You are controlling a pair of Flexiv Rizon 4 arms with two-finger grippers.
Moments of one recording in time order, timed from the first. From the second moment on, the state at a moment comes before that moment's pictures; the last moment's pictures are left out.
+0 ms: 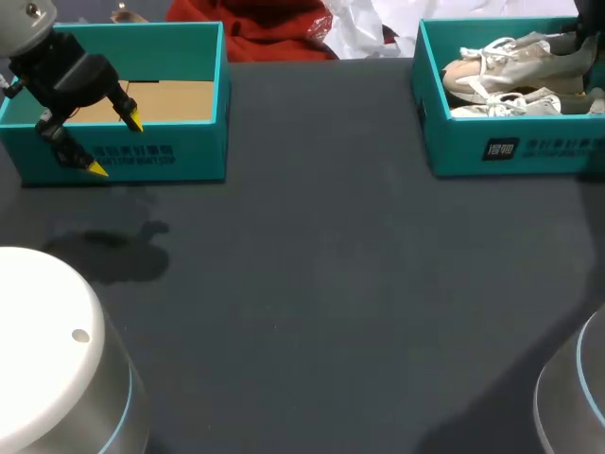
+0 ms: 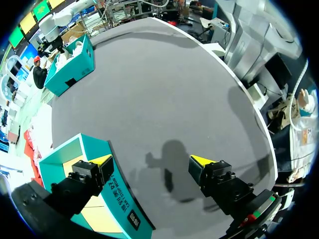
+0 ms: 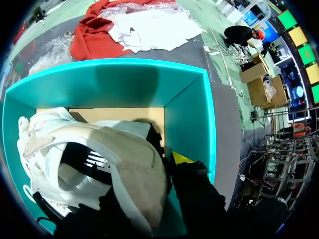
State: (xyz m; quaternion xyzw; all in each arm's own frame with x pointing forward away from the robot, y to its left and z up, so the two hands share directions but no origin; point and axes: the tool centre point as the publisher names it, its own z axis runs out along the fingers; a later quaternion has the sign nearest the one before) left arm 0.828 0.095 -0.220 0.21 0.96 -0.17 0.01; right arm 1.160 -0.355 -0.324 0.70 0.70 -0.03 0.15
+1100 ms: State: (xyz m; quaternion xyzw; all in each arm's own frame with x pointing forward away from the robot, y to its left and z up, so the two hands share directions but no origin) left arm 0.828 0.095 -0.220 0.21 0.96 -0.17 0.01; right arm 1.168 -0.348 -0.361 0.70 0.70 -0.04 0.09
